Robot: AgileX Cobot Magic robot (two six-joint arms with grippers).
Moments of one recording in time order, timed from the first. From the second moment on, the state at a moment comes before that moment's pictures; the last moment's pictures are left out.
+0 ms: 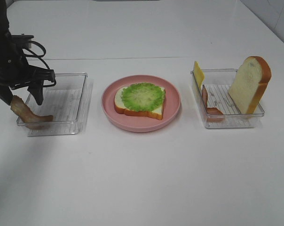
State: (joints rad) left arm -0.15 2.07 -1.49 0.01 0.91 -0.23; right arm 0.05 0.00 -0.50 0.10 1.07 -0.10
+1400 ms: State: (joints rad) left arm -0.15 2.10 -1.51 0.01 0.95 -0.21; right arm 0.05 0.00 -0.50 0.10 1.07 -0.10
